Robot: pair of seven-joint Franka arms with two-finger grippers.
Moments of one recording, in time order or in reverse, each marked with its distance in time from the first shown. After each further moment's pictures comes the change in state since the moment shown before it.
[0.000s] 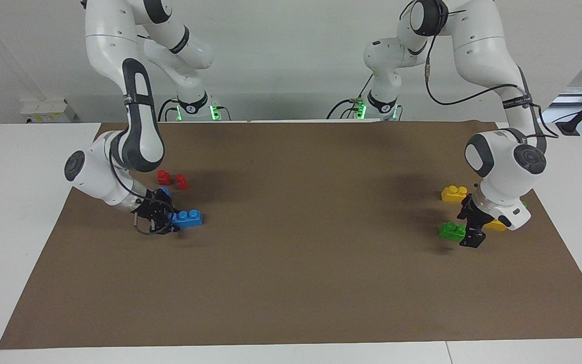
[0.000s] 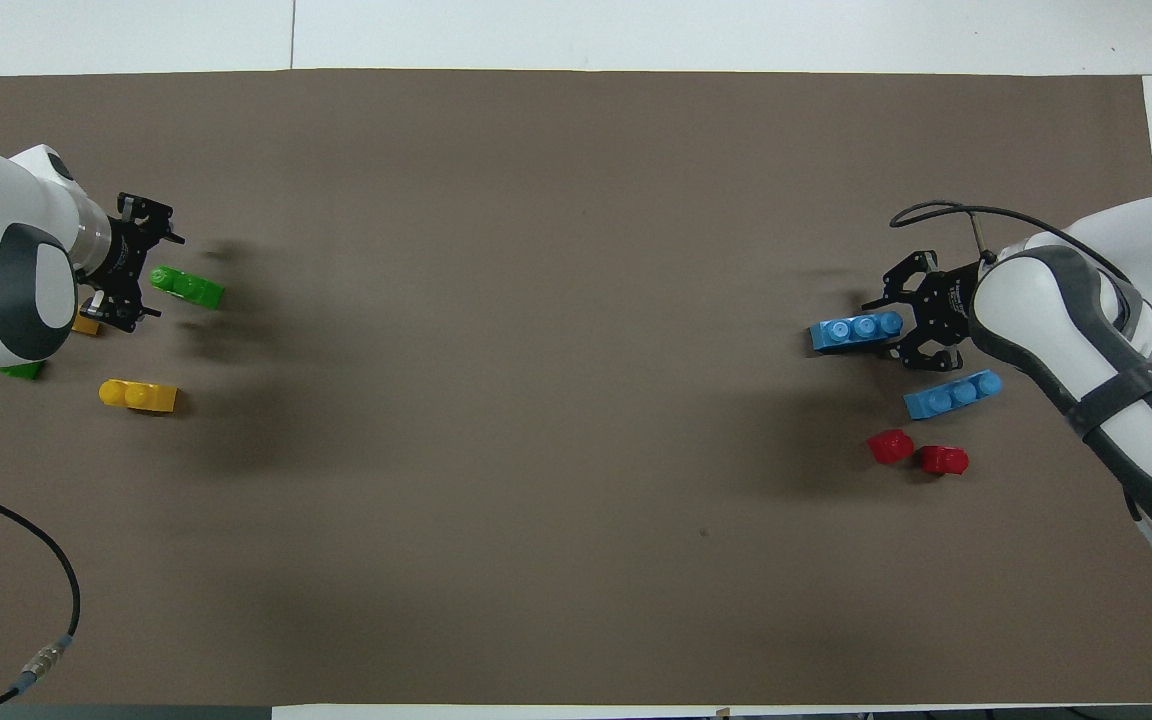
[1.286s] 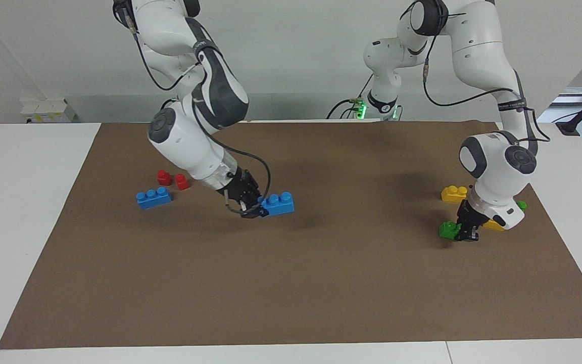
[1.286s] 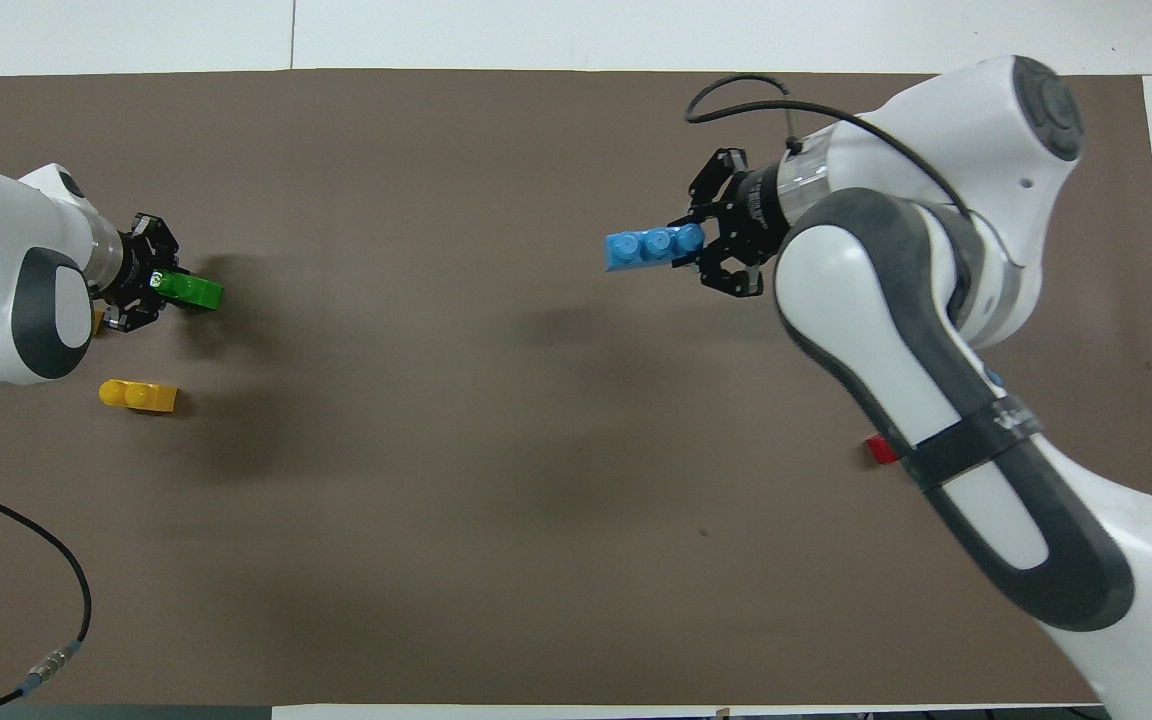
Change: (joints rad) left arm 0.001 -0.004 0.003 -0.069 0.003 0.095 -0.005; right arm 0.449 0.025 0.008 0.373 0.063 -0.091 0.528
